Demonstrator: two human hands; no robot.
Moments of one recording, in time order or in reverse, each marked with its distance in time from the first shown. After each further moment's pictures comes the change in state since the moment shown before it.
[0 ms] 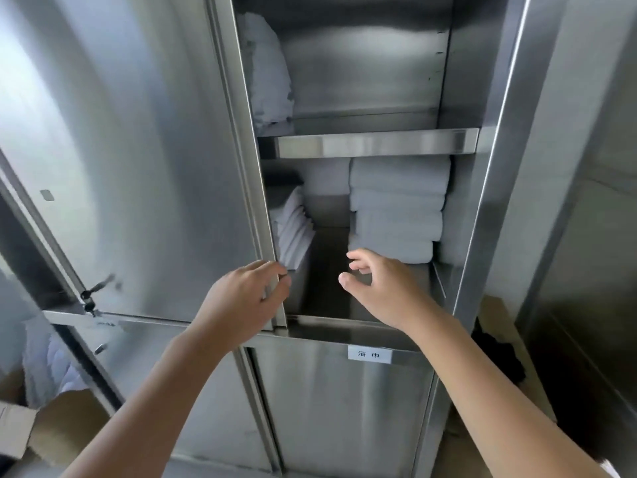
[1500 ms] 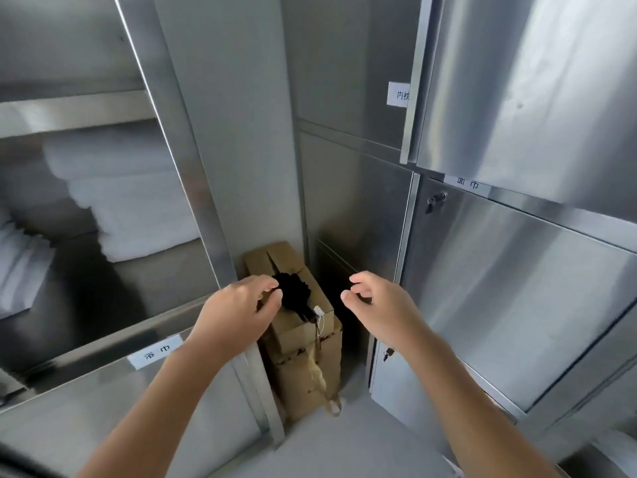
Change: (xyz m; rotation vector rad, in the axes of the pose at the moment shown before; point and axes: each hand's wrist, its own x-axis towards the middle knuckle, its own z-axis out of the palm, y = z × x) left_hand -0.025 0.264 0.156 -0.304 -0.341 0.543; right_hand -0.277 0.176 -0.120 -0.085 0.361 0.704
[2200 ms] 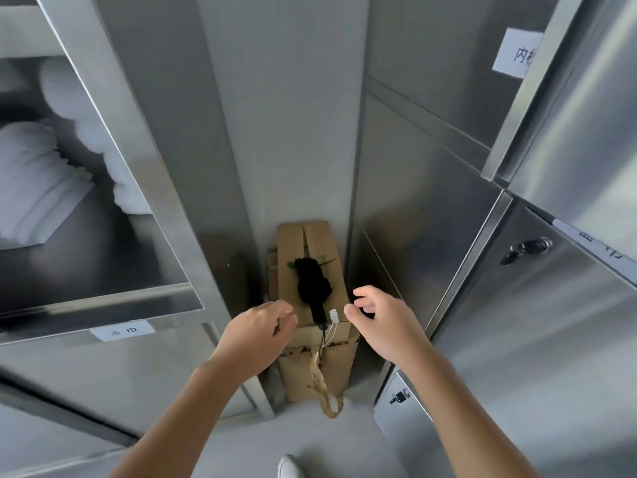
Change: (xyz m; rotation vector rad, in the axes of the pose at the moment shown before) left_hand 0.095 0.002 0.143 -0.025 -0.157 -0.426; right_hand 0.183 0.096 0.023 0.009 -0.344 -0.112
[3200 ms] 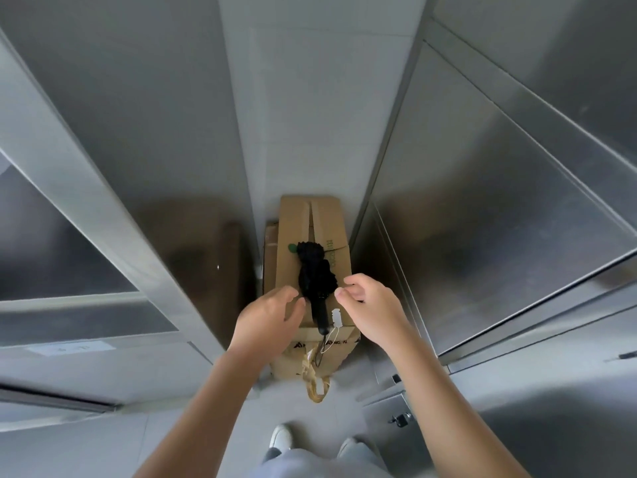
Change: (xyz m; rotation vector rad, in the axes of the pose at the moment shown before) left_hand 0.111 -0.039 0.049 -0.194 0.035 -0.185; right_hand 0.153 0.006 0.054 0.033 -0.140 0.084
